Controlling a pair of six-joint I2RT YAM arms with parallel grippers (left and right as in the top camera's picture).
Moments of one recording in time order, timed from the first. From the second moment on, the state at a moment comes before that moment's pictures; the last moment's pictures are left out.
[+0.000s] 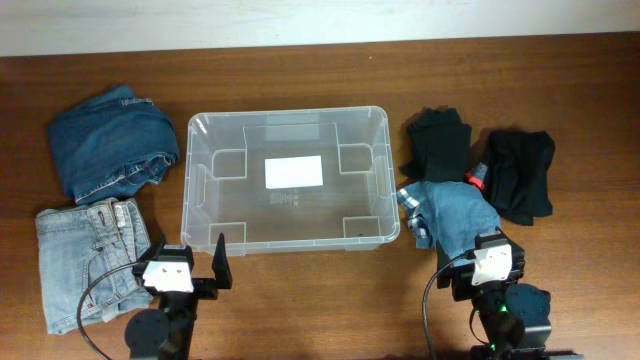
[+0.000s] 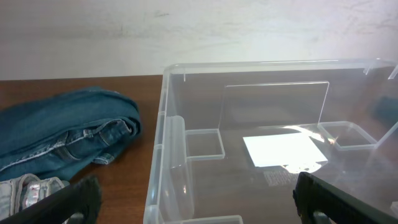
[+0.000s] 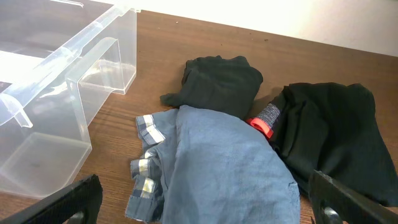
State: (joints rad) left arm 0.00 0.02 0.11 -0.25 0.07 0.00; right arm 0.01 0.02 0.14 -0.47 -0.07 -0.16
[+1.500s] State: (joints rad) left arm 0.98 1.76 1.48 -1.20 0.20 0.05; right arm 0.01 0.02 0.14 -0.47 -0.07 -0.16
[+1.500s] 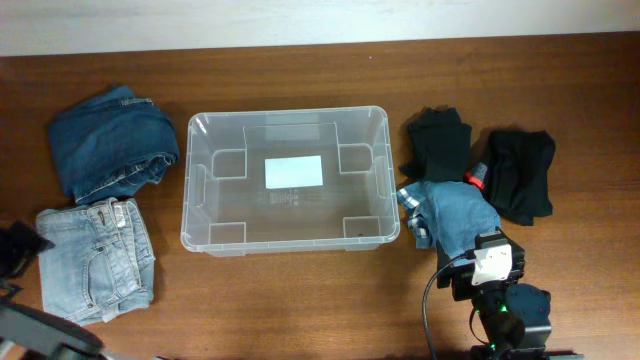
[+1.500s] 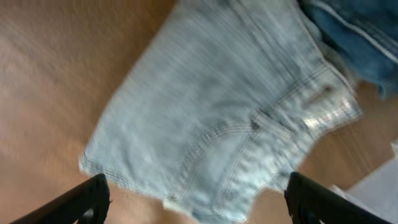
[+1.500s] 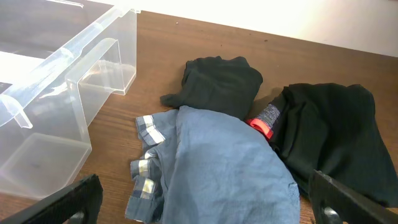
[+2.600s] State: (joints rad) left arm 1.06 2.18 1.52 -1.05 0.55 0.45; right arm 0.01 0.02 0.14 -0.47 -0.07 -0.16
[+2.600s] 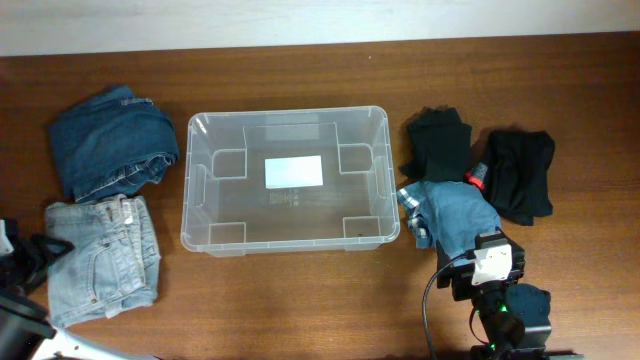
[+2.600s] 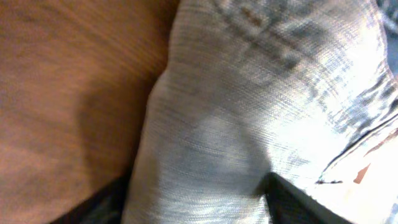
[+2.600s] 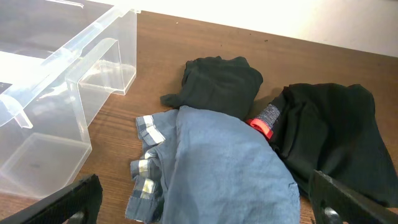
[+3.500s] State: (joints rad) left arm 1.02 2.24 1.80 -1.59 0.79 0.63; right arm 0.01 0.02 0.14 -0.47 -0.07 -0.16
